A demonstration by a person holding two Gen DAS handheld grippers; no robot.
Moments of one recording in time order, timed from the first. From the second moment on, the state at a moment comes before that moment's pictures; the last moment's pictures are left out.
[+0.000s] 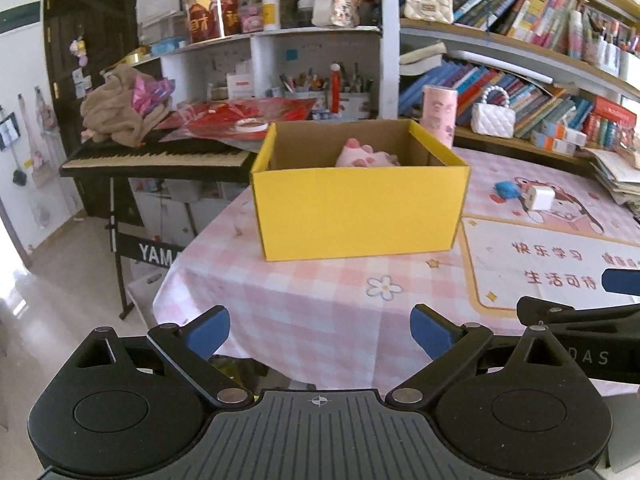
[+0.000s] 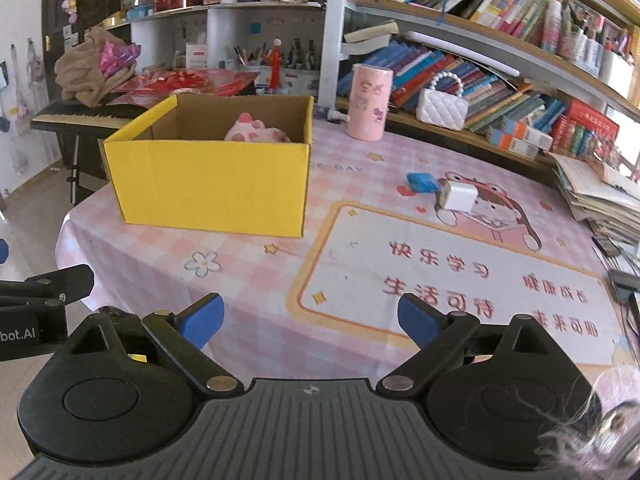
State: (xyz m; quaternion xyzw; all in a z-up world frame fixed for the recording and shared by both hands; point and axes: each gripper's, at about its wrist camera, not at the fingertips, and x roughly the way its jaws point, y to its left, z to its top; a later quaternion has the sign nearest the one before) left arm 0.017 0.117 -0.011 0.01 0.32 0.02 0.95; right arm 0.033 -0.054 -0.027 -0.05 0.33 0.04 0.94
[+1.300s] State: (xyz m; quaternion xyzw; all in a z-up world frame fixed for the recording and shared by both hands) left arm 0.087 -0.038 -0.027 0.06 0.34 -0.15 0.93; right arm 0.039 -0.211 -0.037 0.01 0.36 -0.14 0.92
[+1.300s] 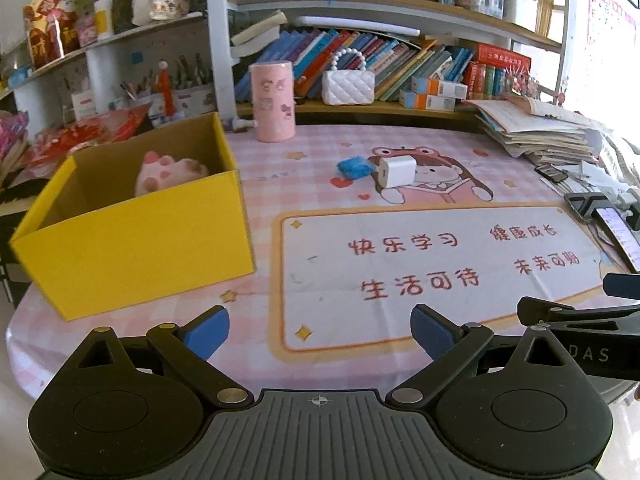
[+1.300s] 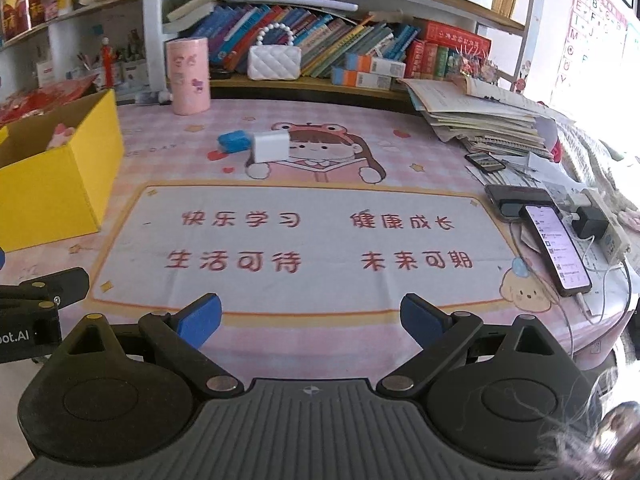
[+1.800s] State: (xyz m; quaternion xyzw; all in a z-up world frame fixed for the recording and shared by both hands) left arm 0.146 -0.078 -0.036 0.05 0.36 -0.11 0.93; right arm 0.118 -0.256 -0.045 0.01 0.38 -0.09 0.92
